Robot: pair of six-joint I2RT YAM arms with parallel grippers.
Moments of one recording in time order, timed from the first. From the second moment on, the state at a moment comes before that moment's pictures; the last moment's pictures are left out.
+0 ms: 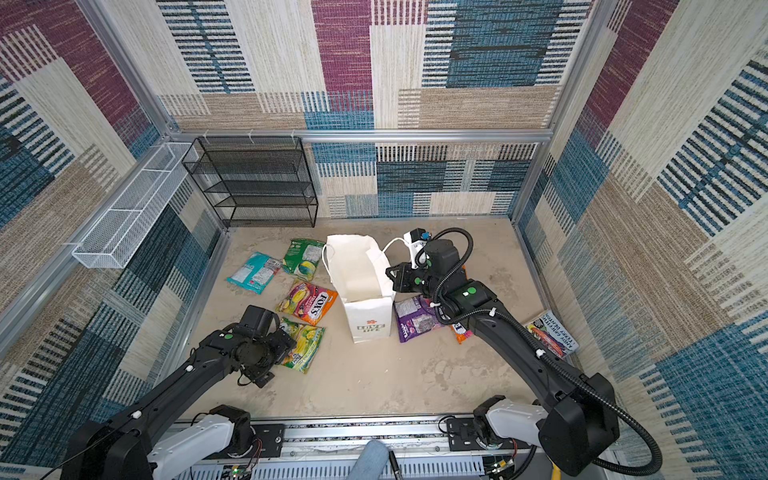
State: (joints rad) left arm -0.29 1.05 0.54 -0.77 0.09 -1.21; right arm 0.50 1.23 1.03 -0.28 -0.35 0.56
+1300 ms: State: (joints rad) left arm -0.29 0.88 0.49 -0.64 0.11 -1.35; right arm 0.50 1.18 1.00 -0.28 -0.35 0.56
